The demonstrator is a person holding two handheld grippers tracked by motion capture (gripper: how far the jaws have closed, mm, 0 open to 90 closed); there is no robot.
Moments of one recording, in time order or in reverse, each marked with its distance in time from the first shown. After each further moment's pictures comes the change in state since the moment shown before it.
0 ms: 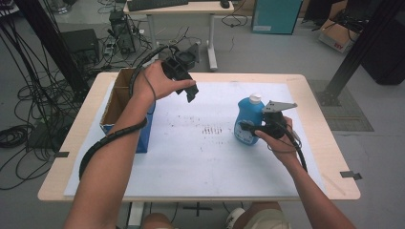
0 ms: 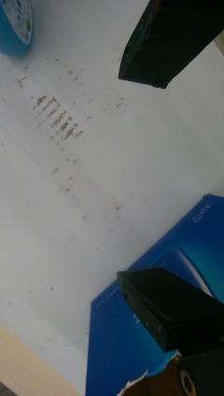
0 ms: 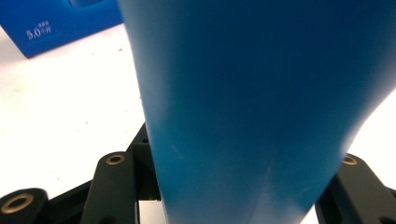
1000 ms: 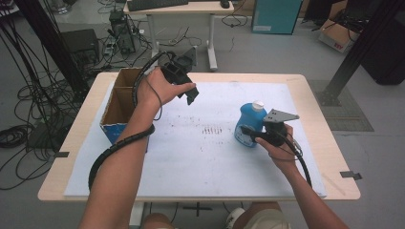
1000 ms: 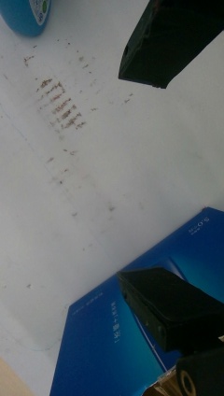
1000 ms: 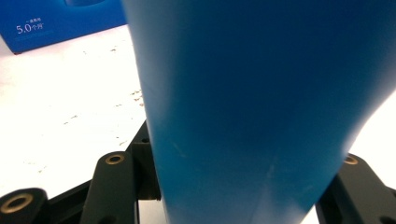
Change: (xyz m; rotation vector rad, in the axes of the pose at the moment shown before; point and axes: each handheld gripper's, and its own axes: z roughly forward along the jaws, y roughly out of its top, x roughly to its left) left arm -0.003 -0.003 0.022 0.013 0.016 -0.169; right arm 0.007 -0.030 0.000 -0.092 -0.056 -0.052
